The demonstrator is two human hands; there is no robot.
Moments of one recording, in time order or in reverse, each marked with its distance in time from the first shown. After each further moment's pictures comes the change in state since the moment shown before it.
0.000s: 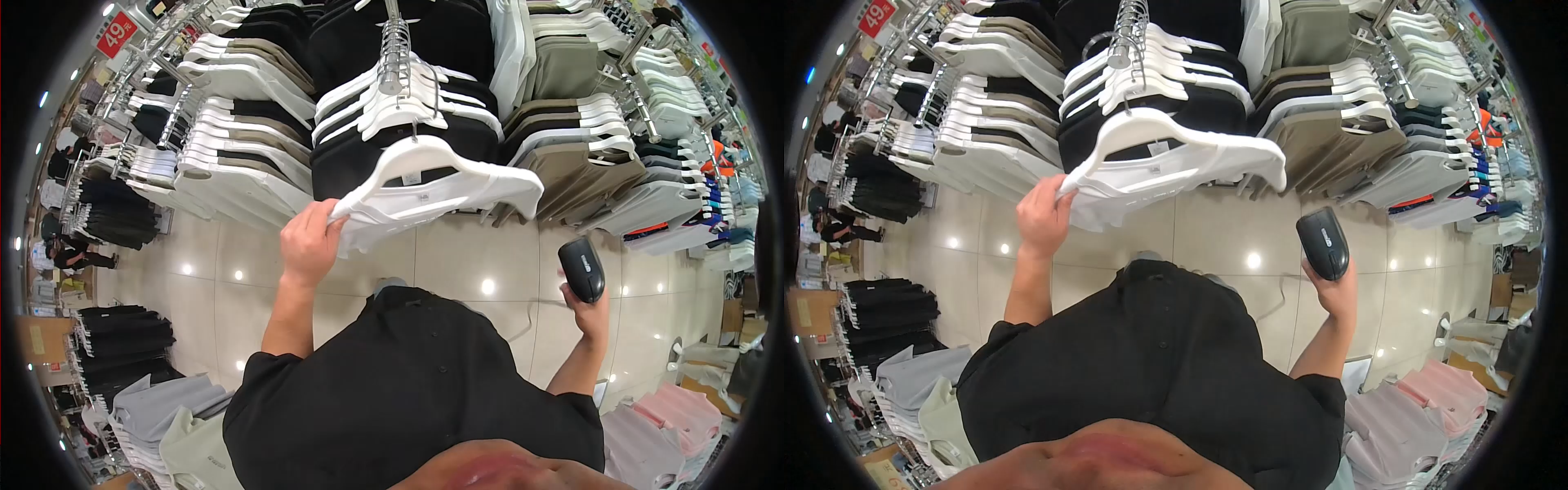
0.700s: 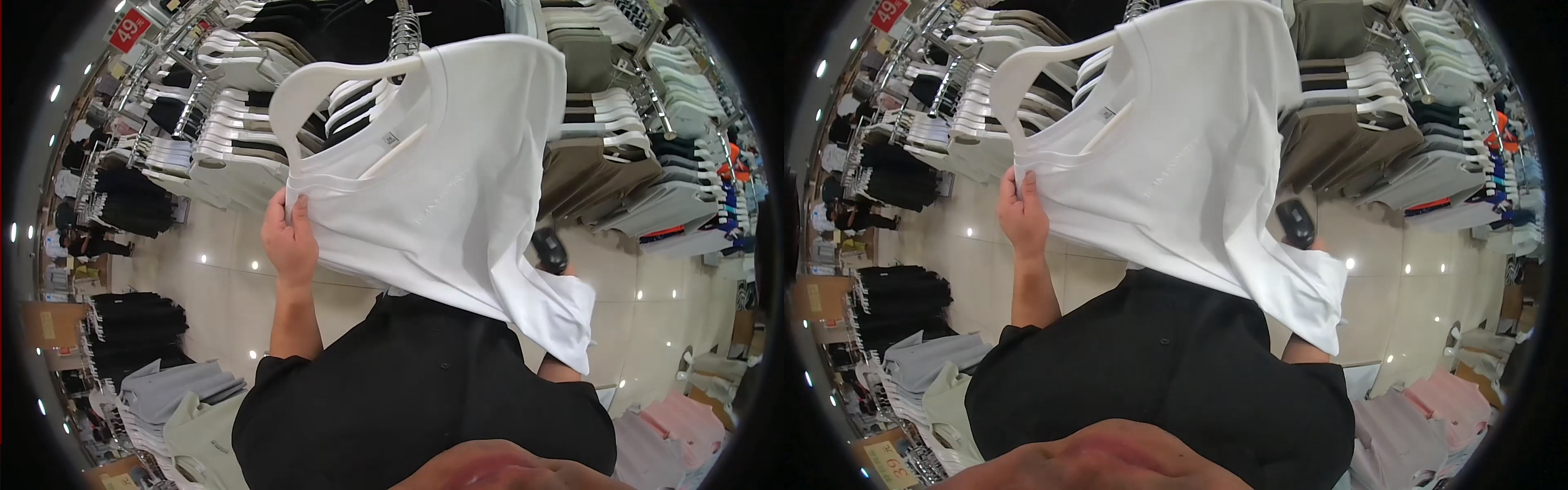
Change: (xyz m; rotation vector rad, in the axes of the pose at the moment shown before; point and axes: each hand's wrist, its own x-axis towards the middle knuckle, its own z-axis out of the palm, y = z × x) left_hand -0.012 0.026 -0.026 -0.156 0.276 -0.452; right_hand 0.071 0.166 0.058 0.379 -0.193 0.036
